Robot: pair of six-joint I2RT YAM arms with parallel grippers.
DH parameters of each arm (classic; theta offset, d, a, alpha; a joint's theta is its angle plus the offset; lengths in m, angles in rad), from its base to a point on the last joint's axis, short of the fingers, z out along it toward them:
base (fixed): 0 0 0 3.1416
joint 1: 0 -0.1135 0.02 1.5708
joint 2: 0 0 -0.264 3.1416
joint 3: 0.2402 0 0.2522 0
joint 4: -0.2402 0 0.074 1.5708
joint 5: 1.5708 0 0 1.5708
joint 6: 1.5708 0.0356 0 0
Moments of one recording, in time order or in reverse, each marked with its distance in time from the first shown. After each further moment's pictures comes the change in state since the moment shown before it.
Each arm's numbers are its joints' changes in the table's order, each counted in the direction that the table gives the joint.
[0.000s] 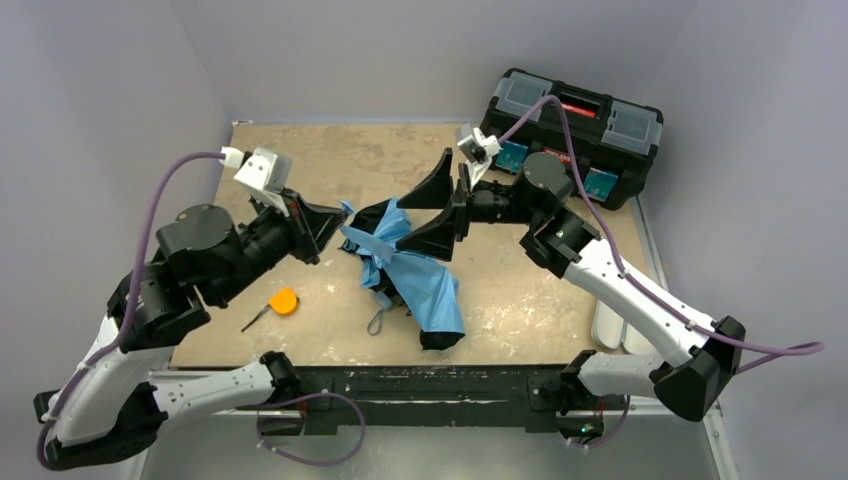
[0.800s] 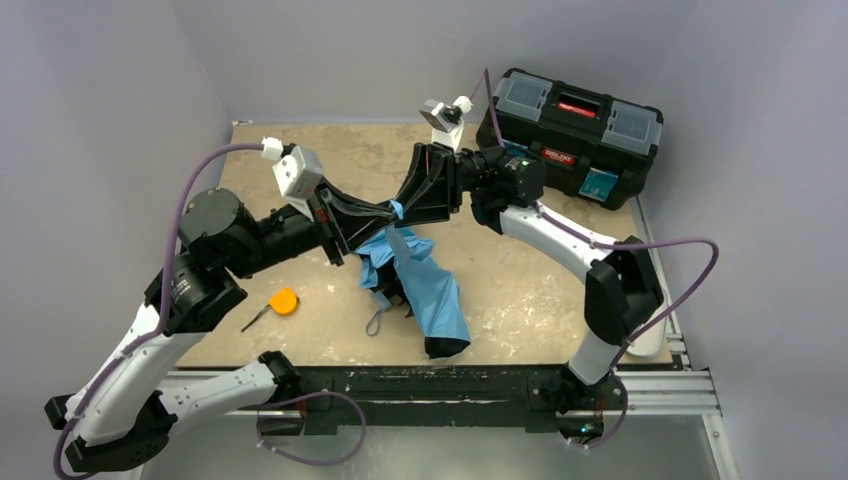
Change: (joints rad) left arm -0.143 -0.013 -0.146 0.439 0.632 0.143; right arm 0.101 0.460 0.146 1.240 -0.479 1.102
